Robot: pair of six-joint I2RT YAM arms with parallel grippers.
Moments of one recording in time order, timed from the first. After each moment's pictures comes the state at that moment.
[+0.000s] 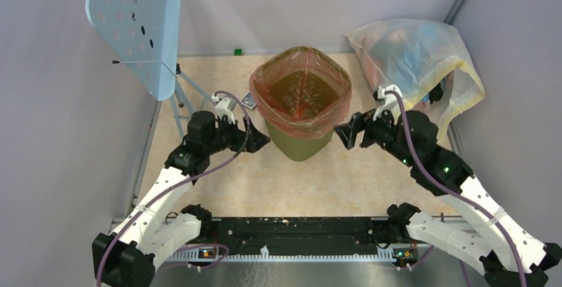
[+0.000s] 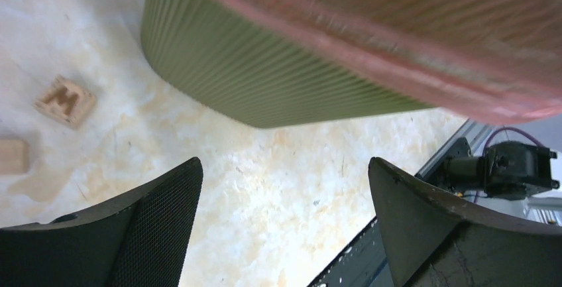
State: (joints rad) left arm -0.35 0.90 0.73 -0.26 0.43 -0.44; right arm 0.72 0.79 1.09 -0.52 0.10 0.24
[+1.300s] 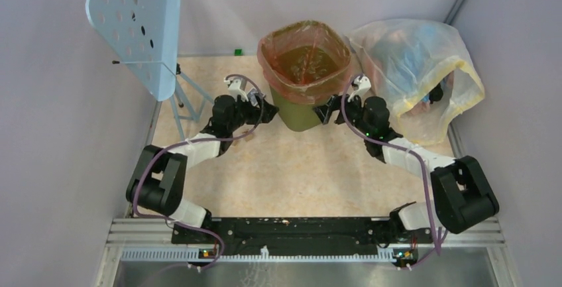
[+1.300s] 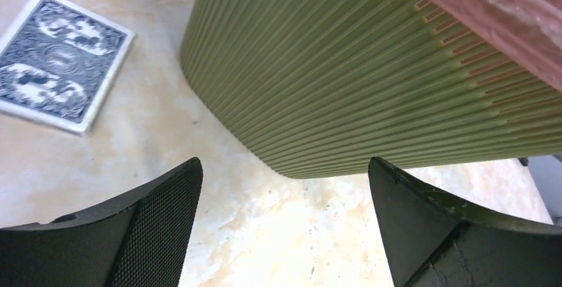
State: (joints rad) left arm -0.34 1.53 0.71 0.54 0.31 -0.52; right arm 0.42 1.37 0.65 0.57 -0.24 0.38
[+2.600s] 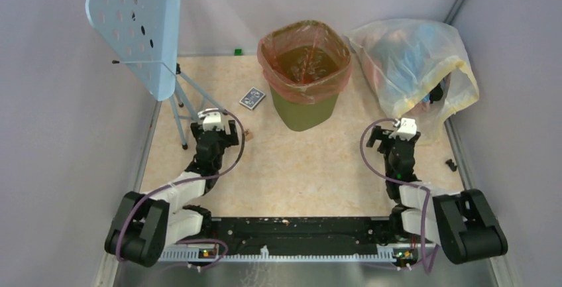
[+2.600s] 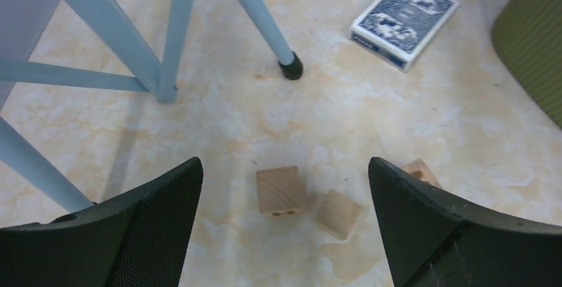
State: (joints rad) left arm -0.31 1.09 0.27 0.56 -0.37 -0.10; right arm 0.17 1.08 0.06 0.90 0.33 0.11
